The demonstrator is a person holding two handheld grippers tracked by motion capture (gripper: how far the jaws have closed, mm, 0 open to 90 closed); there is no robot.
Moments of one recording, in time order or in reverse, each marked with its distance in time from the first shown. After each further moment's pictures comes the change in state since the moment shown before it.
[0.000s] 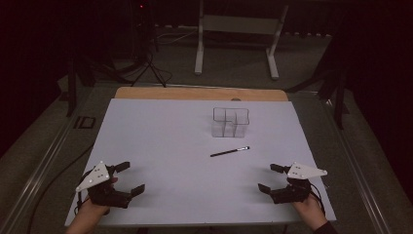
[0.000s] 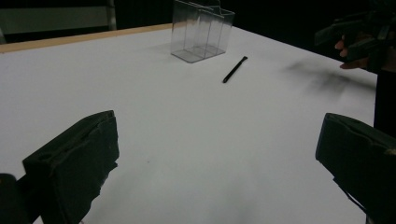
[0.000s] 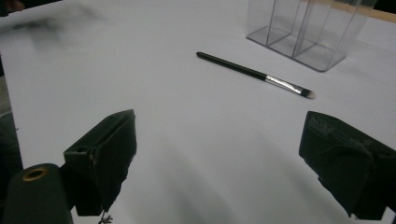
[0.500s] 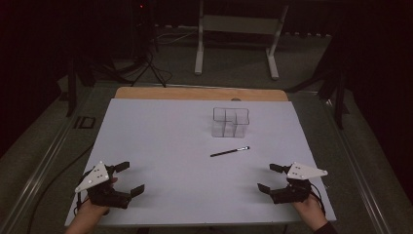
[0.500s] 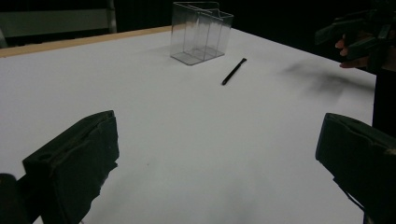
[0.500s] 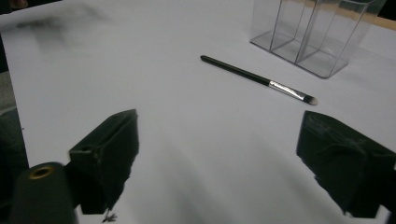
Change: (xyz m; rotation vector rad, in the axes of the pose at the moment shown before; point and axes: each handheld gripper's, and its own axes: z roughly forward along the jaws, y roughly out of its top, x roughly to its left) left arm -0.002 0.002 -0.002 -0.005 0.000 0.007; right arm 0.003 0.005 -0.002 -0.005 0.004 -0.018
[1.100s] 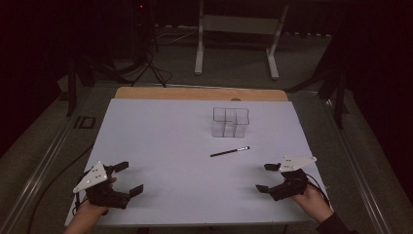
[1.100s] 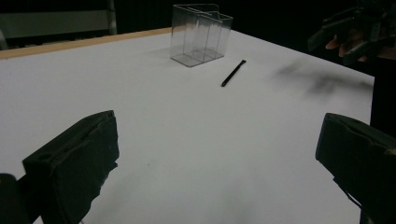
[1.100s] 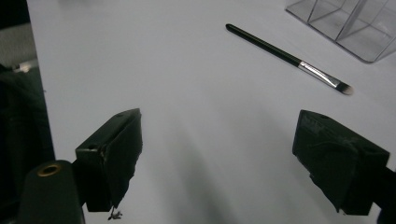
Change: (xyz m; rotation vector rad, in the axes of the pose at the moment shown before) left arm -0.001 0.001 -0.002 -0.004 -0.002 -0.001; right arm -0.012 0.021 0.012 0.196 0.125 -0.069
